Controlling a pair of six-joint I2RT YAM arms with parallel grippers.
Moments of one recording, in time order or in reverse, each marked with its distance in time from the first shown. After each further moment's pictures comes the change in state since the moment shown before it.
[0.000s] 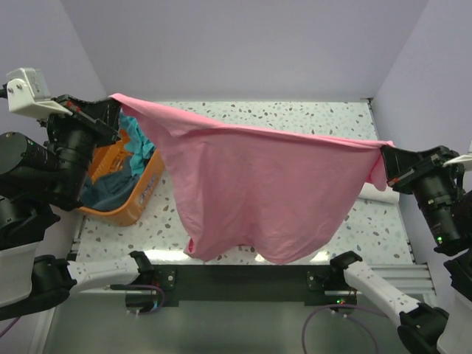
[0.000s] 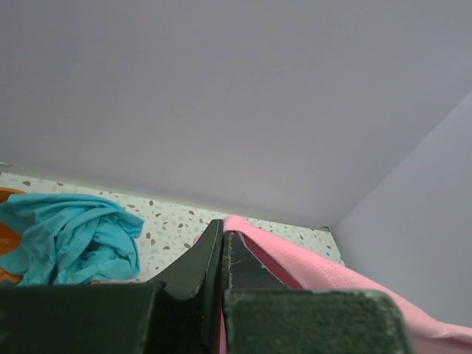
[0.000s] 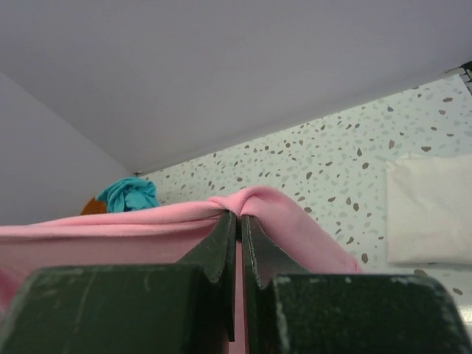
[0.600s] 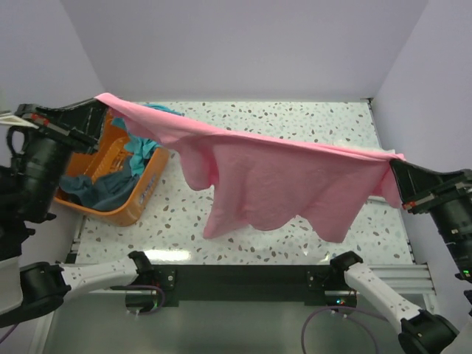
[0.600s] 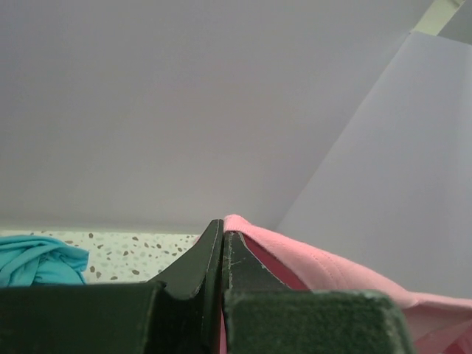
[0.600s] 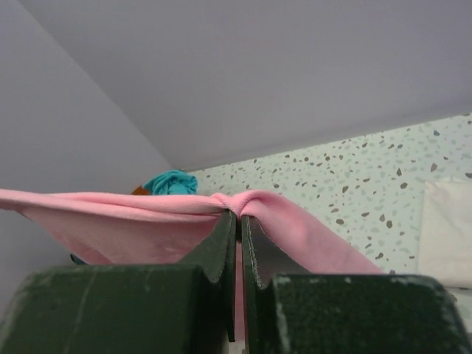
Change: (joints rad) left arm 0.000 -0.080 0.035 0.053 0.236 0.047; right arm 0.000 -0.058 0.105 -0.017 -0.147 -0.025
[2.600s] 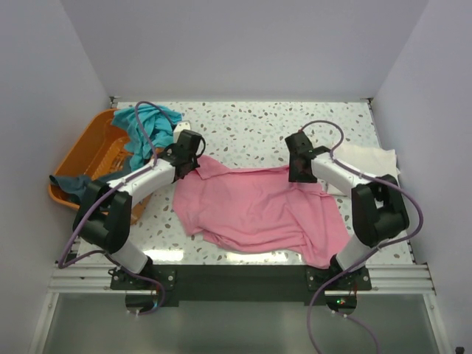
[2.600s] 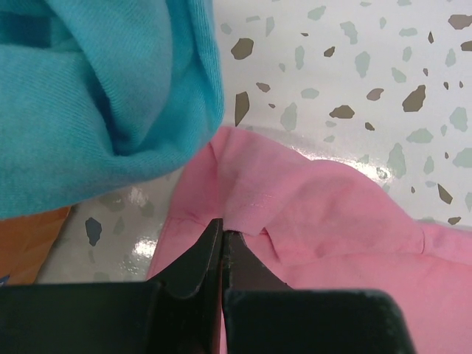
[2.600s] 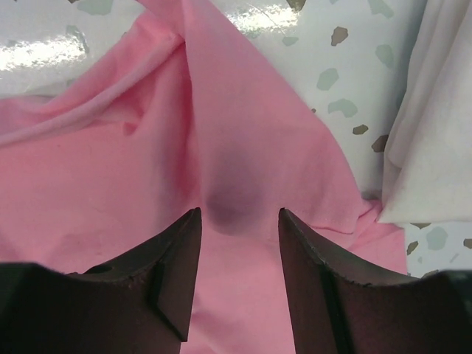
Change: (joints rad) left arm 0.513 0.666 -0.990 0.449 0.174 -0.209; right arm -0.018 0.916 -0.845 0.495 0.180 -0.076
